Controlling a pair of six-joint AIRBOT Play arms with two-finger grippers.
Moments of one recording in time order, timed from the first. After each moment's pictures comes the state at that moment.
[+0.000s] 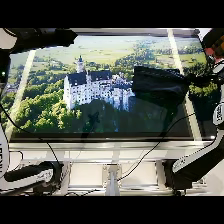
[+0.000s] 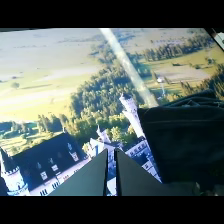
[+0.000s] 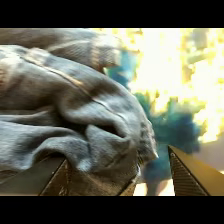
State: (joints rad) left arm -0.16 -1.35 1.71 0.98 -0.91 -1.25; right arm -0.48 -1.92 1.74 -1.34 1.04 1.33
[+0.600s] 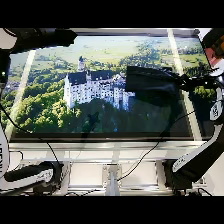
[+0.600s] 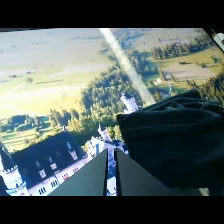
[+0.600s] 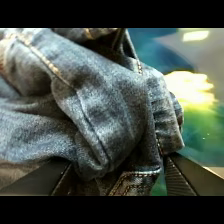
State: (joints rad) left arm -0.16 -1.35 1.71 0.98 -0.91 -1.25; right arm -0.48 -2.07 1.77 -0.89 1.21 1.20
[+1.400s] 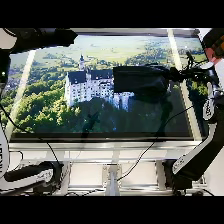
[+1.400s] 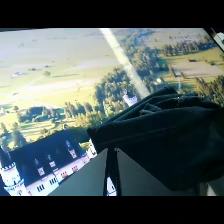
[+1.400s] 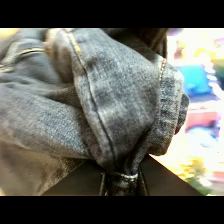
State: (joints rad) left arm -0.16 -1.35 1.71 0.98 -0.91 -1.25; right arm -0.36 -2.03 1.83 -0.76 1.22 1.14
